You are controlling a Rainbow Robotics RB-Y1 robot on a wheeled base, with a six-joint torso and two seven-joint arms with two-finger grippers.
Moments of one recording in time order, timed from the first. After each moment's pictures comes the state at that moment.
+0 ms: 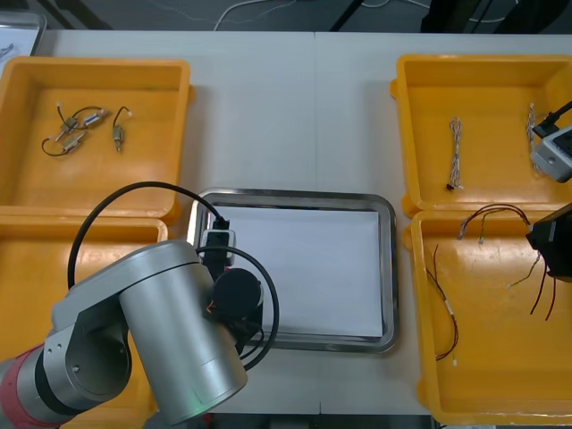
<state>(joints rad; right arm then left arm) -0.19 -0.87 -0.25 -2.51 -1.06 1.92 1.37 -0.40 0.49 -0.86 -2.31 0.18 1.91 -0.45</state>
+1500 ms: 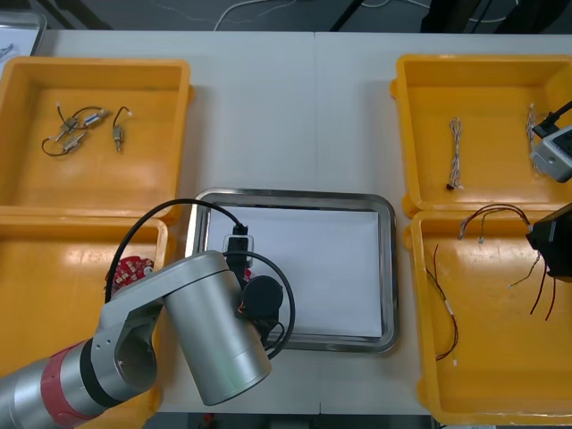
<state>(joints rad) -0.19 -0.87 -0.25 -2.51 -1.06 1.92 1.37 -0.40 0.46 -0.91 -2.10 0.12 1.70 -0.45</state>
